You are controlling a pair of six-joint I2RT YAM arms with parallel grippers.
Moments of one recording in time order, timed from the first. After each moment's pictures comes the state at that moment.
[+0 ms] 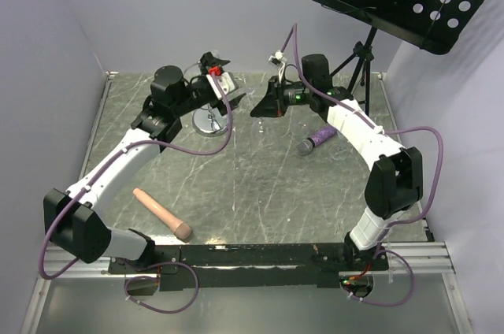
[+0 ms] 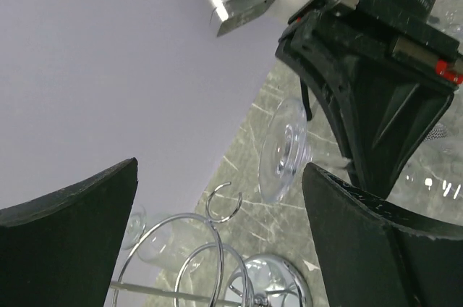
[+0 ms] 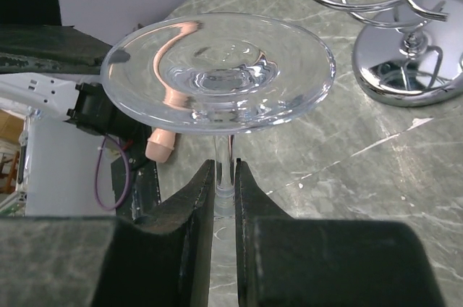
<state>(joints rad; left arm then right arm) -0.47 1.37 1.26 0.12 0.48 0.58 0.36 1.67 1.48 -0.30 -1.01 0.12</state>
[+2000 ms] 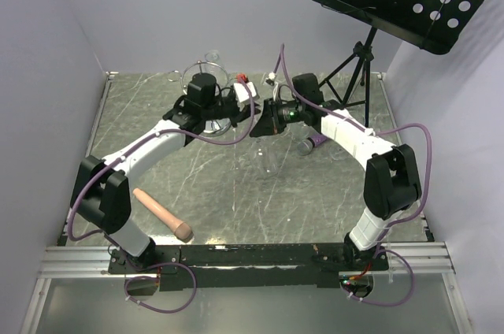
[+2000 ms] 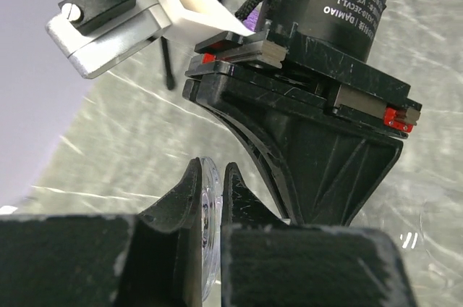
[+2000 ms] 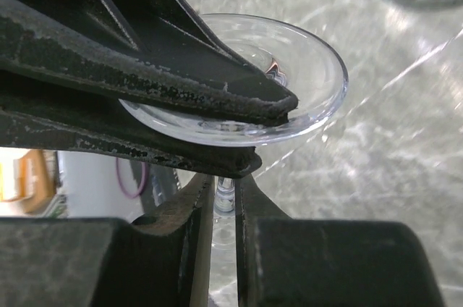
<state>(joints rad) -0.55 1.60 1.28 0.05 0.63 0.41 0.40 1.67 1.33 -0.32 -0.93 0.21</state>
